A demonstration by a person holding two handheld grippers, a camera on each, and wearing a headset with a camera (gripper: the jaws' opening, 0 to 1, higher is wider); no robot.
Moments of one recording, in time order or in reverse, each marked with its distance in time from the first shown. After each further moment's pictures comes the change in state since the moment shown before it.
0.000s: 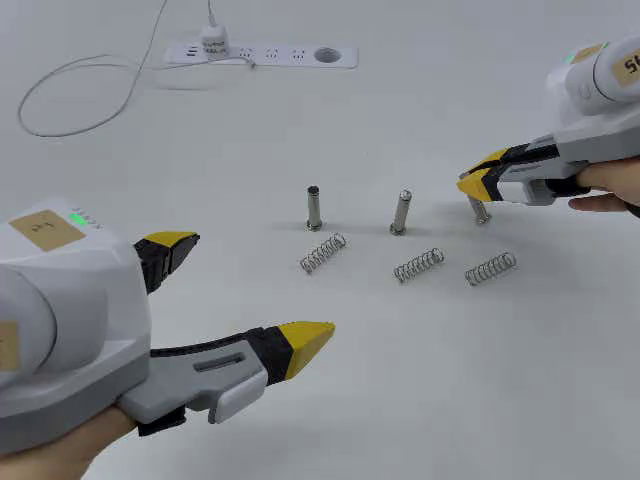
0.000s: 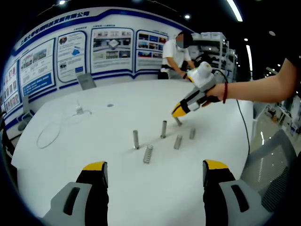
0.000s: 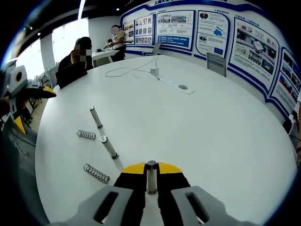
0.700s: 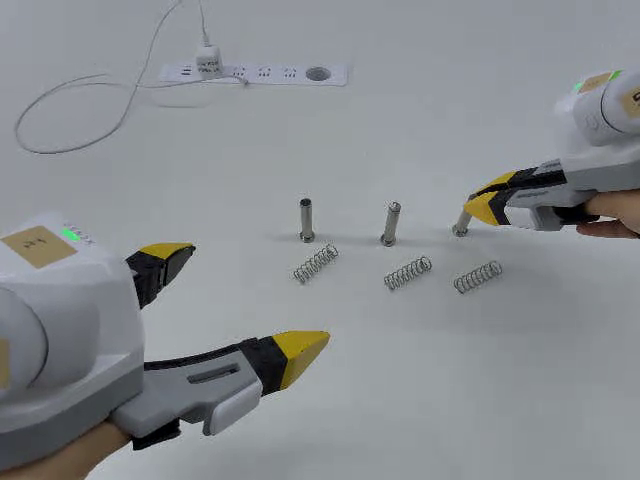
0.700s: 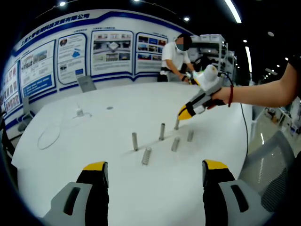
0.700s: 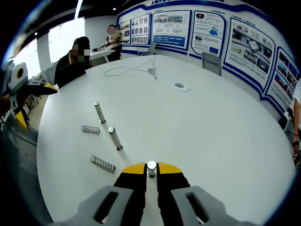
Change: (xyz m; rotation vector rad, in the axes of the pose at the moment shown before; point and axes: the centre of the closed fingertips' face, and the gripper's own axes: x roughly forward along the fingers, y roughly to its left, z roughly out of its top) left arm -0.007 -0.003 0.004 -0.002 -0.023 -0.001; right arm -0.022 0.006 -0.010 0.014 0.008 -0.040
